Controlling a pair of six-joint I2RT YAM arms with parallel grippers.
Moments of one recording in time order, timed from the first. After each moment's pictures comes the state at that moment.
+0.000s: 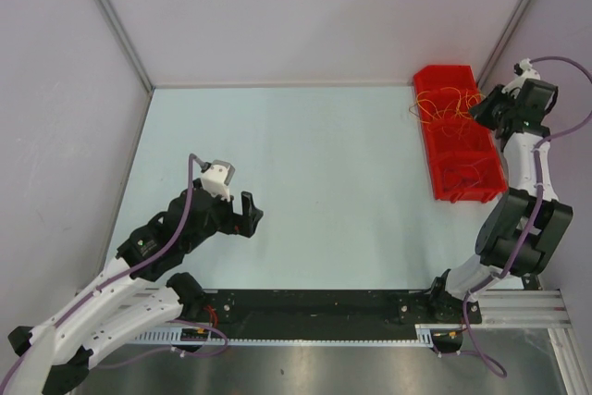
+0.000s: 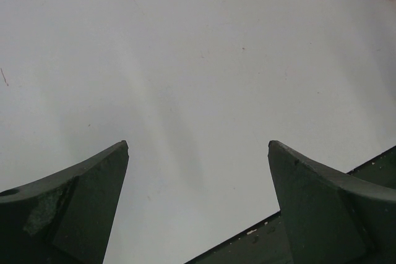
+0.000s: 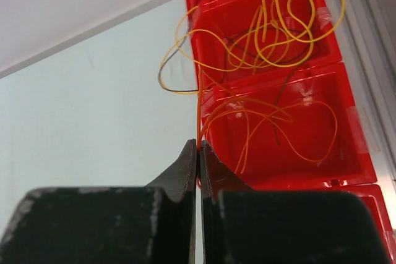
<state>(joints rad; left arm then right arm) -0.78 0.61 0.75 -0.66 -0.23 -0.37 -0.39 1.59 1.34 -0.23 -0.42 0.22</state>
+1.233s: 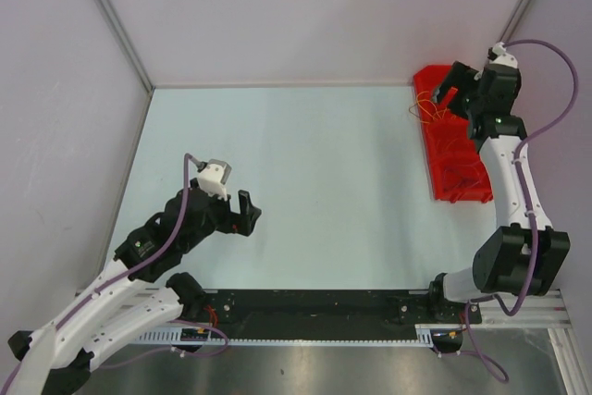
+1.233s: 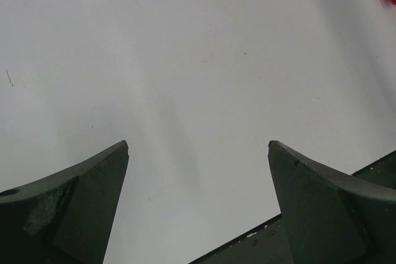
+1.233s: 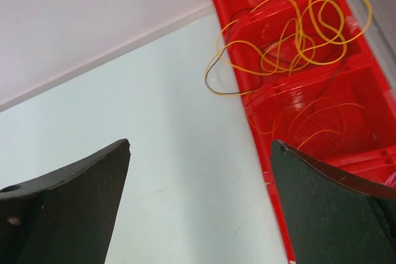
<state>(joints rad) -0.75 0.60 0.75 -0.66 -0.22 -0.36 -0.13 1.43 1.38 -0.34 -0.04 0.35</state>
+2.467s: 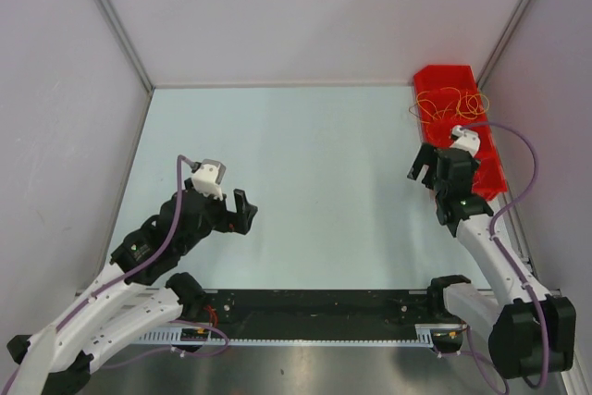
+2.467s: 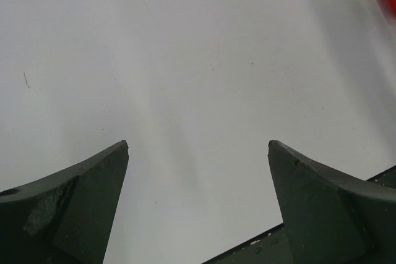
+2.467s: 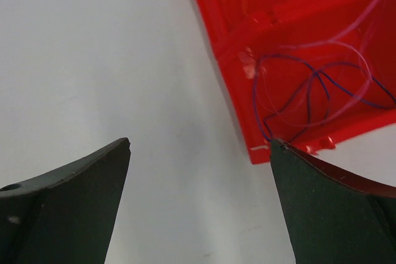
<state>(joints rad) -0.75 0.57 0.75 -0.66 -0.27 -0.37 0.14 0.98 0.68 -0.18 0.31 0.33</state>
